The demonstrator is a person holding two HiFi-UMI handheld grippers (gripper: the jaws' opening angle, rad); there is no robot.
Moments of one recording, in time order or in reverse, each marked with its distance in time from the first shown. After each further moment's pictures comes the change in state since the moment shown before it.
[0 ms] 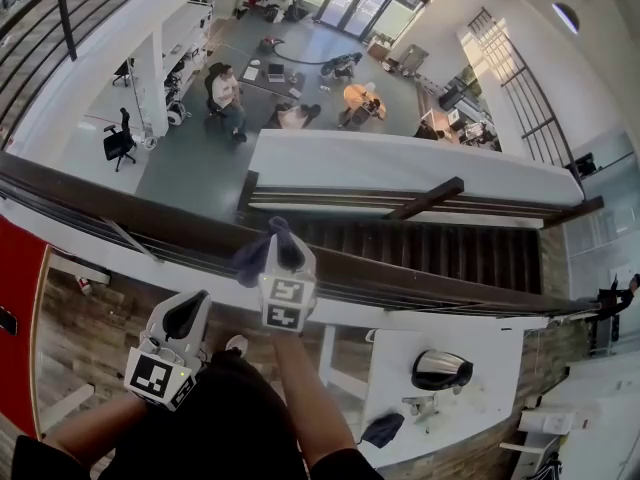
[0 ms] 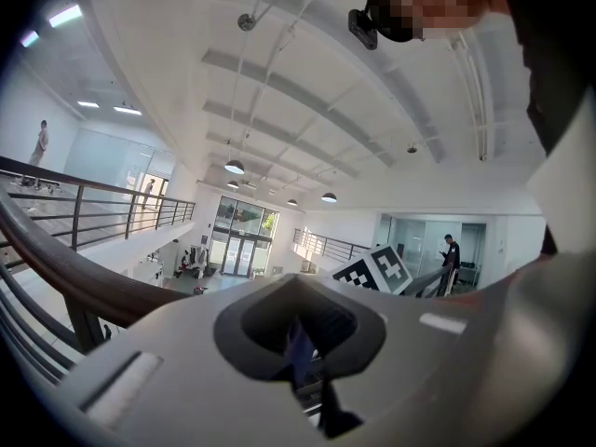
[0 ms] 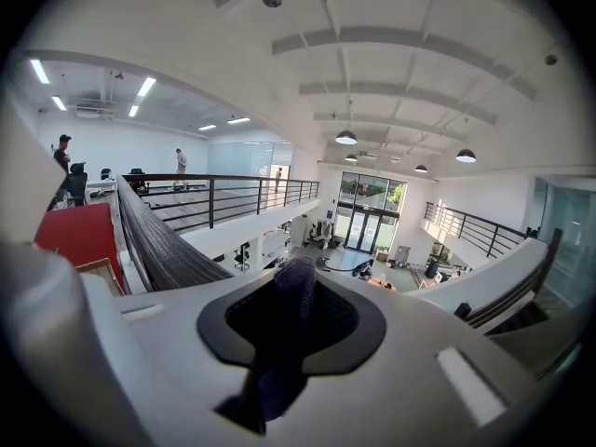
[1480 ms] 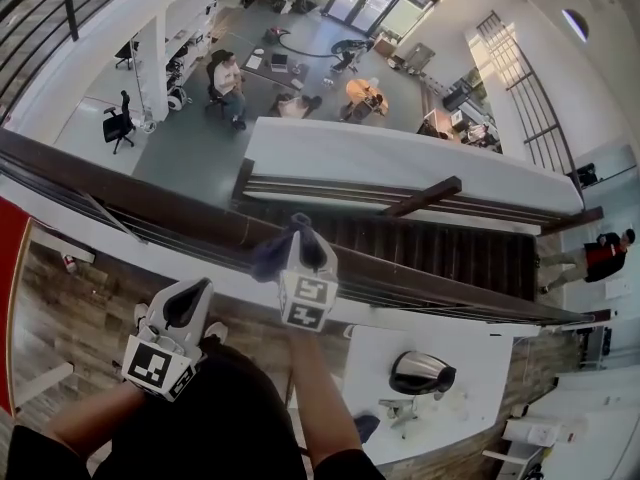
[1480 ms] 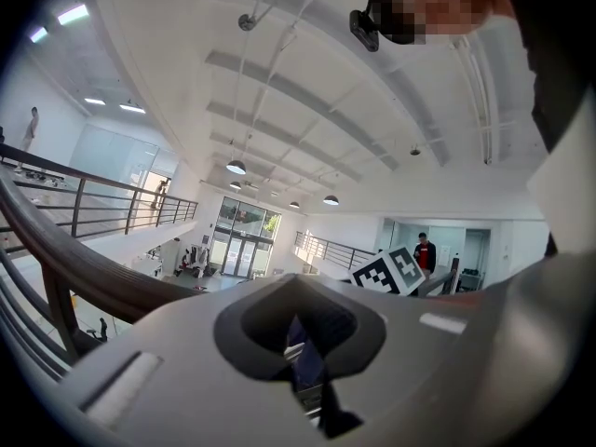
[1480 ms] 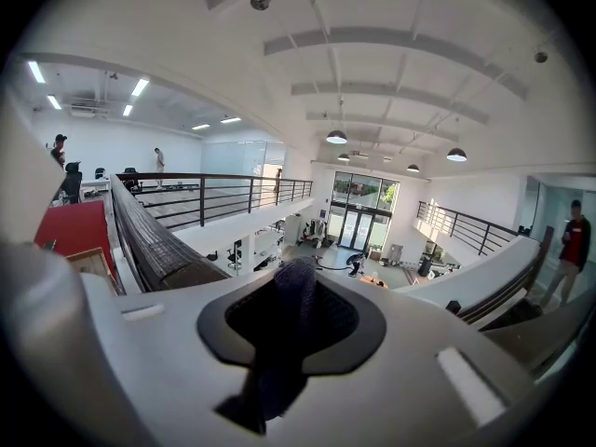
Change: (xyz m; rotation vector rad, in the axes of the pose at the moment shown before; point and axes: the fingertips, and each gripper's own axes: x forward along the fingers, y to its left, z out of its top) left arm 0.034 -0.051 -0.017 -0.028 -0.025 0.017; right arm -0.029 -0.092 -0.026 0.011 -0.001 -0.035
